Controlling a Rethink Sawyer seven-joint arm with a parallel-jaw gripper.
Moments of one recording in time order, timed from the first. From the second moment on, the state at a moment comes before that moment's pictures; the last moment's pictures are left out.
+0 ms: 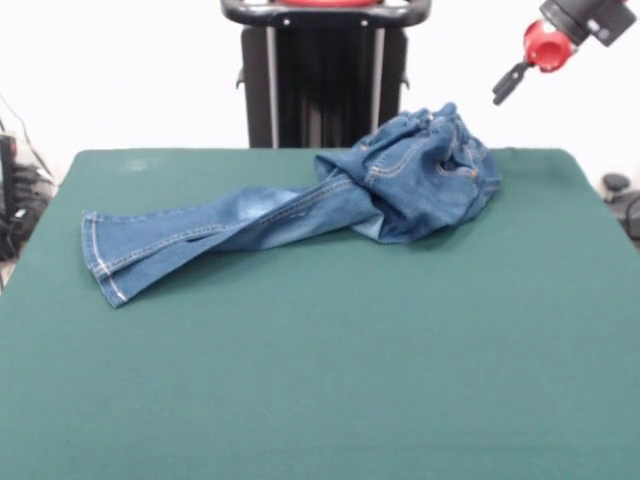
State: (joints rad) arm 1.24 -0.14 -0.86 1.90 0.83 0.68 3.55
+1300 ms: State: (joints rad) arm 0.19 -0.67 -0.56 1.88 0.02 0.33 3.26
